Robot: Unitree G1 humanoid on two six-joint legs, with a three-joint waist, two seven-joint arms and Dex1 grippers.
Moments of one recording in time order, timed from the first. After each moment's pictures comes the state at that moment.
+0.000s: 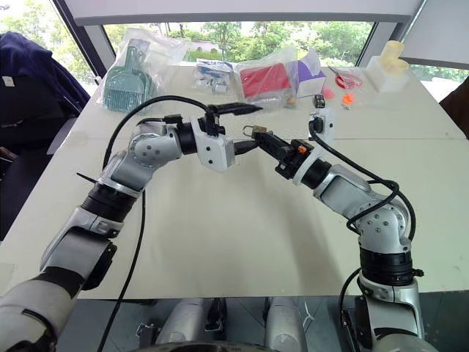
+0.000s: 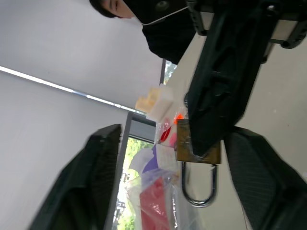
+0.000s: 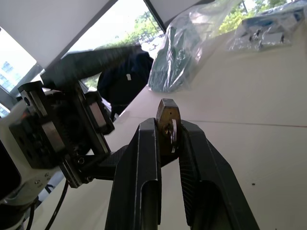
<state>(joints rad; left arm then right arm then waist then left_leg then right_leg) -0.91 0.41 -0.32 0.29 0.23 -0.53 -0.73 -0.46 -0.45 -0.15 -0.28 1.24 0.84 0.14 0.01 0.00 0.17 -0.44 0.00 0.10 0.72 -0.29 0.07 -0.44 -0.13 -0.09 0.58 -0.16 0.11</state>
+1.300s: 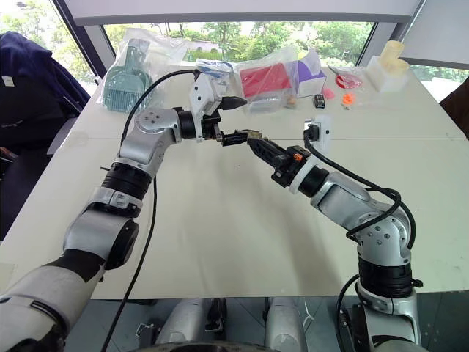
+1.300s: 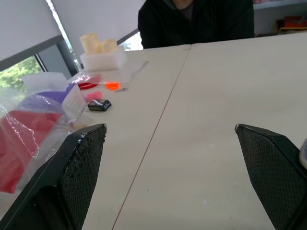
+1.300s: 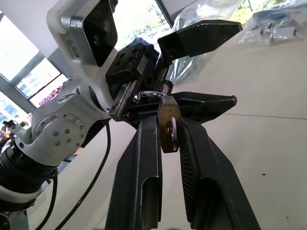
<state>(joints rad) -1.08 0.26 -0.14 0.69 -0.16 0.02 -1.01 -0.41 -0.43 -0.17 -0.40 1.26 0.87 0.10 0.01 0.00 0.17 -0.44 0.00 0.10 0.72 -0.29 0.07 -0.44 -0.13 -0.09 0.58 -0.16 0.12</state>
